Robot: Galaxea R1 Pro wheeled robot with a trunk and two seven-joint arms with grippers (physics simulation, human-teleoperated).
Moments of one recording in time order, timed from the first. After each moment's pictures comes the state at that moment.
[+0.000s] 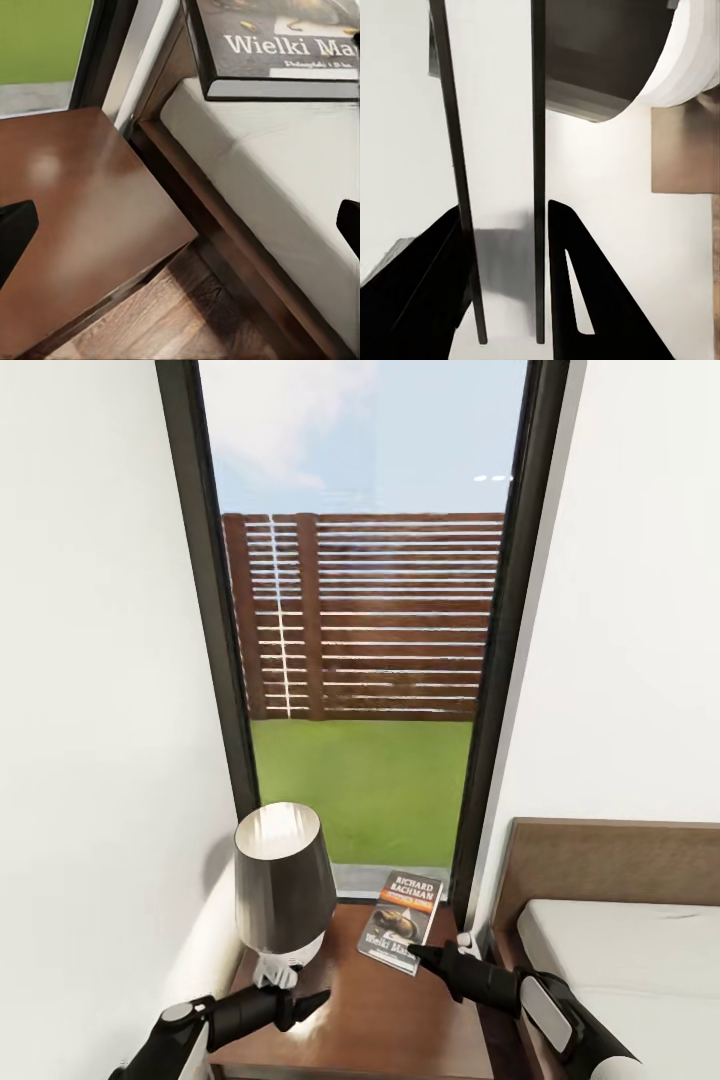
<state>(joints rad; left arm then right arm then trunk) -0.37 -0.03 0.20 -0.67 -0.17 0.03 -0.98 -0.50 -0.10 0.09 -0.50 -0.74 0.68 0.79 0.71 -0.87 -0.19</state>
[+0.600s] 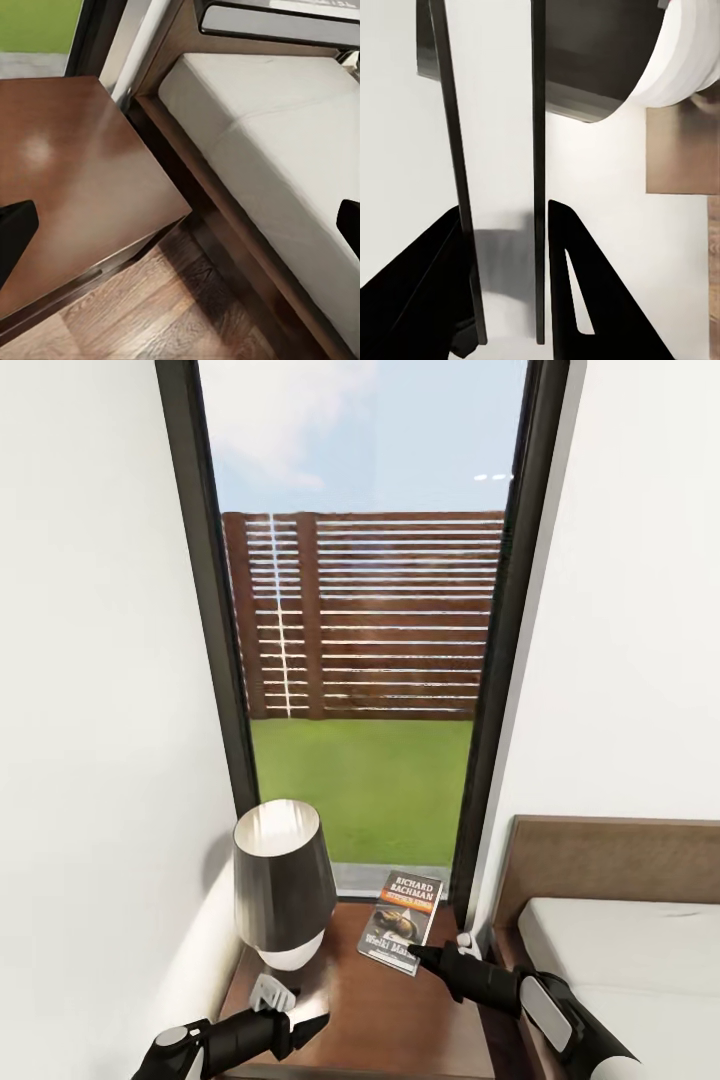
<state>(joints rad) -0.32 -0.03 0.20 -0.67 -0.17 0.04 -0.98 -0.50 -0.10 0.10 -0.50 -0.74 0.68 0.78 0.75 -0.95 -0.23</state>
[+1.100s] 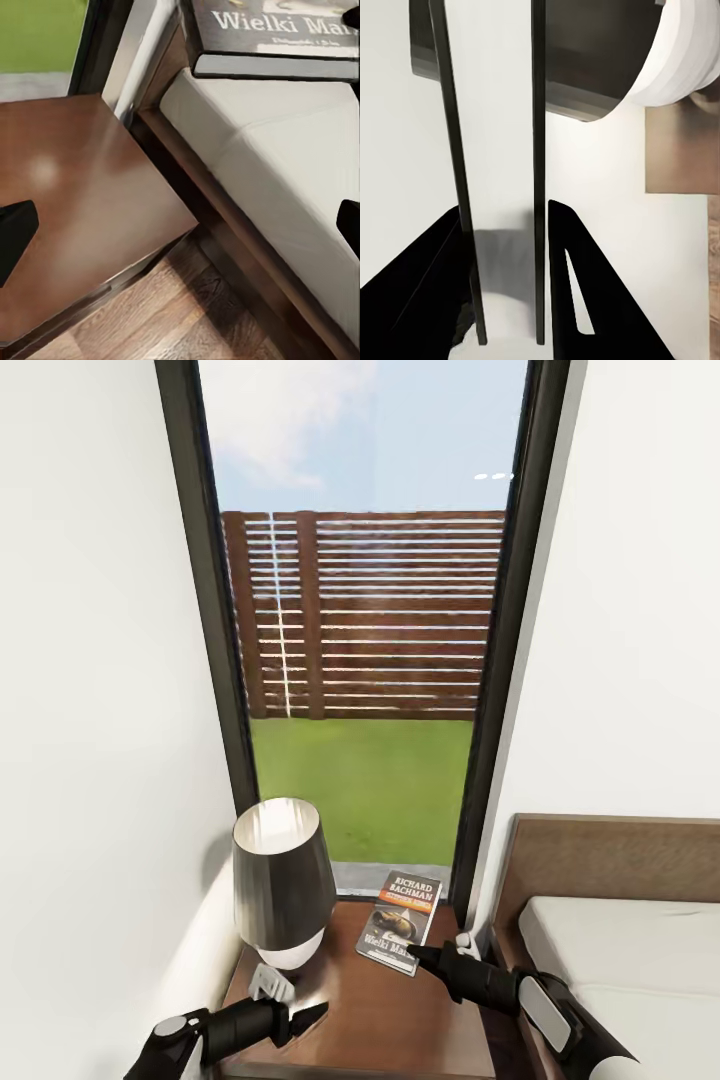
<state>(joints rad) -0.32 -0.03 0.20 -0.73 -0.17 0.05 -0.99 -0.50 -0.10 0.09 -0.50 -0.74 0.68 0.78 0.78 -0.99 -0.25</state>
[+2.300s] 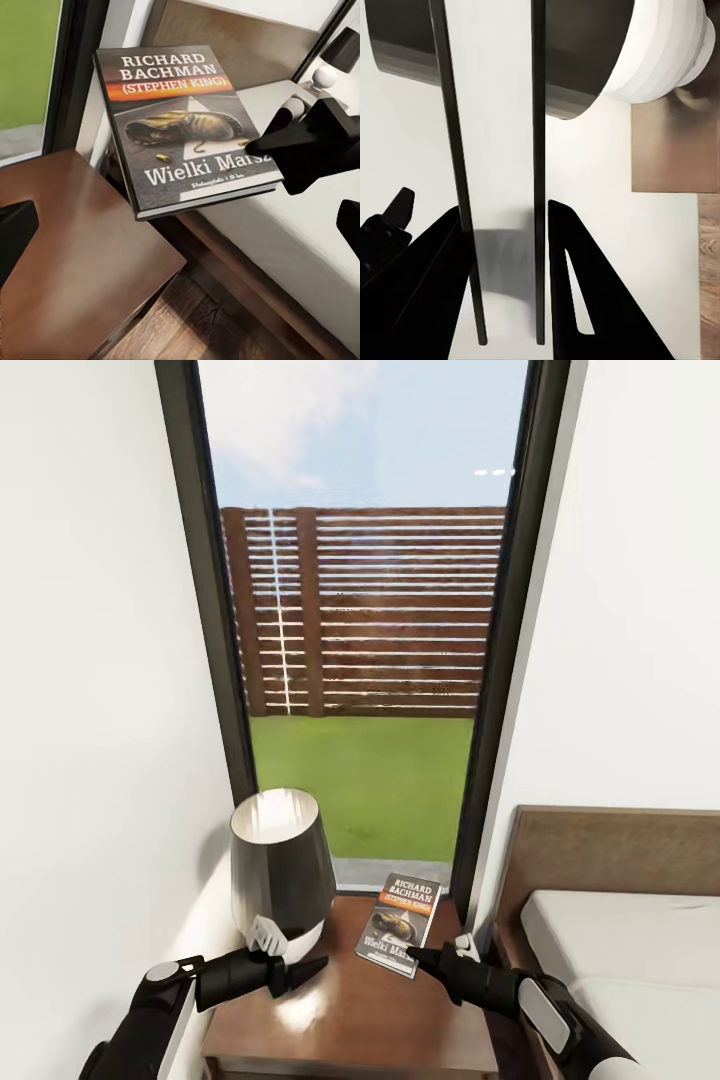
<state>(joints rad) -0.32 -0.04 0.20 -1.05 -0.17 0.23 -1.15 -0.50 -0.10 0.10 -0.49 -0.73 0.68 0.78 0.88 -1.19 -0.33</state>
